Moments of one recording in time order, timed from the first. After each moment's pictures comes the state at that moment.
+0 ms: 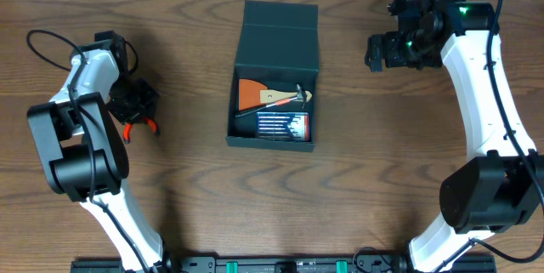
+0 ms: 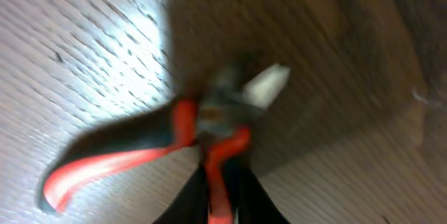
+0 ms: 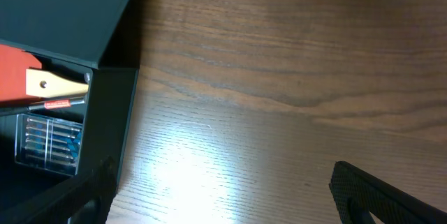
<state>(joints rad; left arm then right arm) 0.23 2.12 1.49 -1.03 0.08 -0.53 0.03 1.85 1.77 -1.16 -0.15 -0.05</state>
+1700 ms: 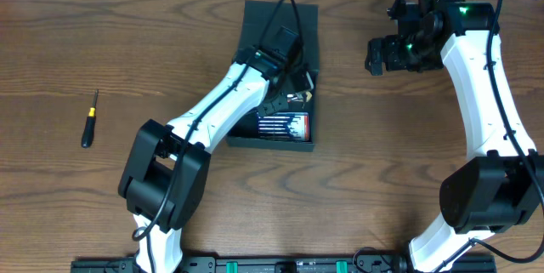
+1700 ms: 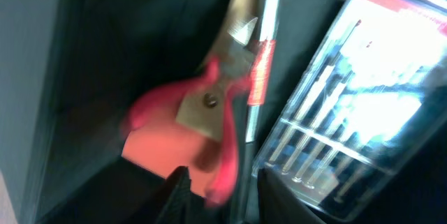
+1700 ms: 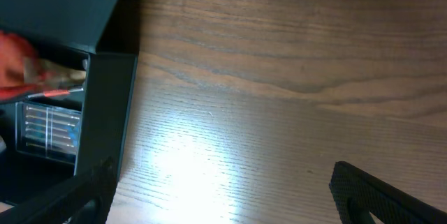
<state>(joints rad) -0.56 2.00 1.57 -0.89 -0.09 0.64 0.03 1.85 1.77 -1.20 -0.15 -0.05</state>
